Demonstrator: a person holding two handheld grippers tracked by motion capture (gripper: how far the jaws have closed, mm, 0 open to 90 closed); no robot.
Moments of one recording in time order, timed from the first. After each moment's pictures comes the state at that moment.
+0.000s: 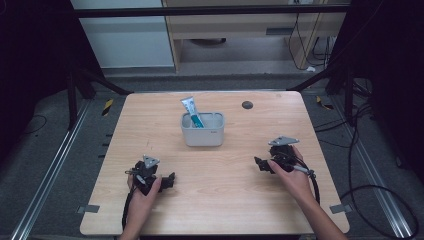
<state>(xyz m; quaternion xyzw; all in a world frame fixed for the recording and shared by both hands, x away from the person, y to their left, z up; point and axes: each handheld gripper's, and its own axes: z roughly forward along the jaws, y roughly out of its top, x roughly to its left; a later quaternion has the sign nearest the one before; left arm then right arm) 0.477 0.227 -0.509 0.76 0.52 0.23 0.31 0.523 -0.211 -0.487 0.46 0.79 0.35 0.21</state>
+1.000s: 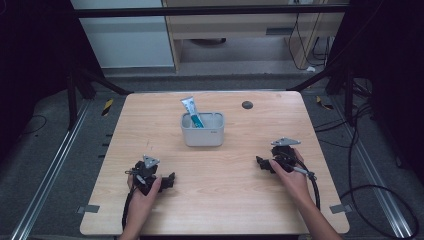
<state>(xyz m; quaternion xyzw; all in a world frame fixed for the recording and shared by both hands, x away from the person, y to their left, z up) 0.477 0.227 -0.509 0.76 0.52 0.23 0.31 0.535 -0.220 -0.510 0.49 0.77 0.35 0.21</state>
